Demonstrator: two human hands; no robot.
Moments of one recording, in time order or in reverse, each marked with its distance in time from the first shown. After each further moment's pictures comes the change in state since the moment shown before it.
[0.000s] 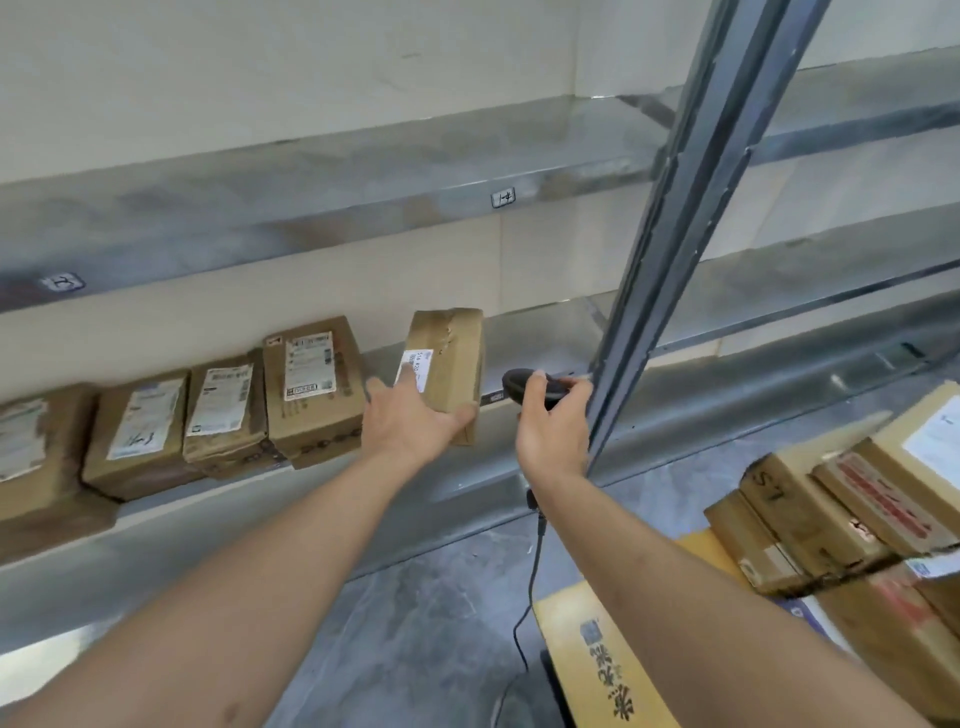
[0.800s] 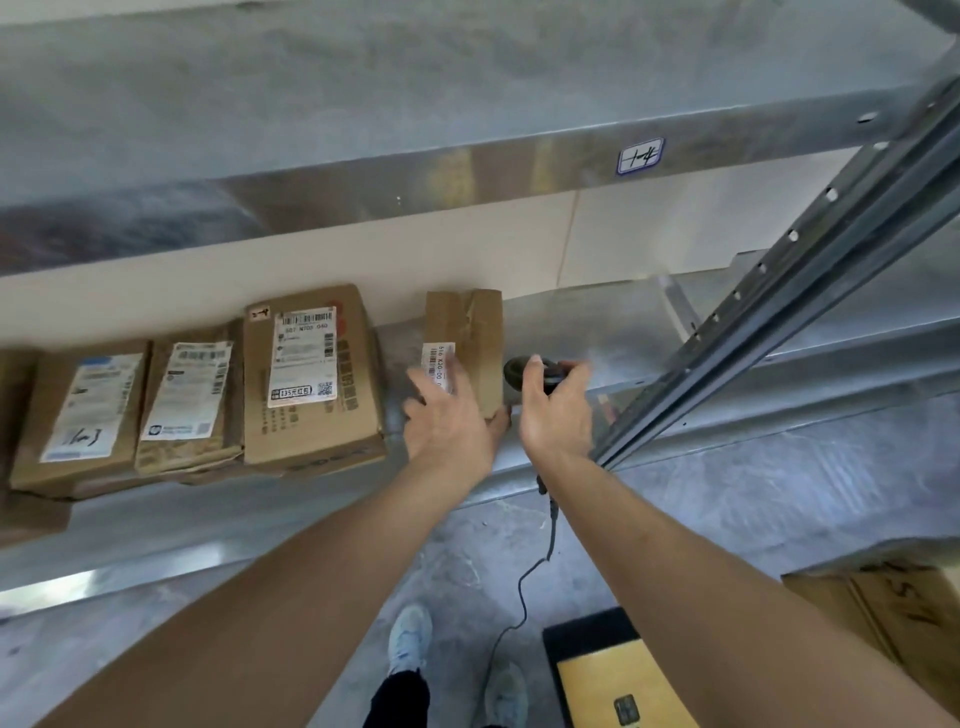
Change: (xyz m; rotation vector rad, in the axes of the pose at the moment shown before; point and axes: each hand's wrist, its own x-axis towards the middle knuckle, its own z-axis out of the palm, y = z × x) left_hand 0.112 -0.006 0.079 0.294 -0.180 -0.071; right_hand 0.115 0.019 0.125 -0.272 -0.171 0.068
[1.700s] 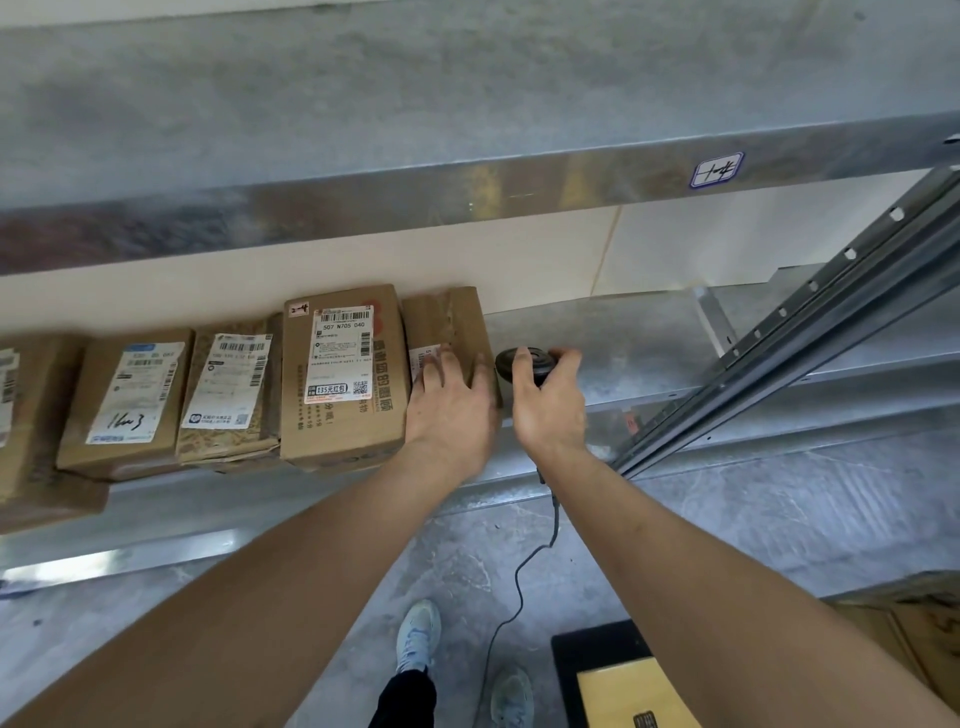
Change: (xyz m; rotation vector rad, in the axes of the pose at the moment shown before) left_hand 0.025 -0.043 -0.013 0.254 0.064 0.274; right_hand -0.010 -0.028 0.030 0.000 -0.103 -0.132
